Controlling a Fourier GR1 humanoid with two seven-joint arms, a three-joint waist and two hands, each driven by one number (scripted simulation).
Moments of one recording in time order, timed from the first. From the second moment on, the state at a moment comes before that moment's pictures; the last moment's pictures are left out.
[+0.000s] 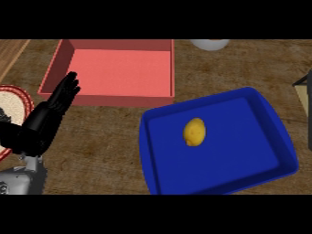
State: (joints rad) left arm -0.15 0.17 0.02 -1.68 0.00 -0.13 0.18; right arm -0.86 -0.28 -0.42 -1.15 1.82 -0.22 1.23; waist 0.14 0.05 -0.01
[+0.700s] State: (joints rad) left arm -0.18 0.16 0.01 -1.66 -0.01 -0.13 0.18; right arm -1.13 -0.34 -0.60 -1.08 1.97 -0.41 1.14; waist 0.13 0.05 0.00
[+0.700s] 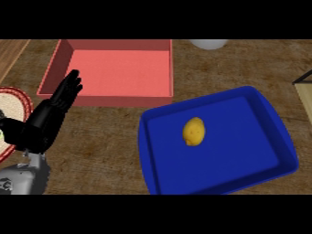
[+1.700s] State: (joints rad) left arm -0.15 0.17 0.05 -1.67 0.00 -0.11 0.19; right arm -1.22 -0.54 -0.73 -0.59 2.33 -0.18 1.13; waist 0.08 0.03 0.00
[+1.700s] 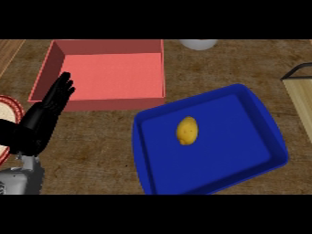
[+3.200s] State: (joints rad) left arm -0.13 0.17 0.07 -1.65 -0.01 -0.11 0.18; right arm -1.22 -0.61 -0.85 -0.37 2.21 -0.18 1.13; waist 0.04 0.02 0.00
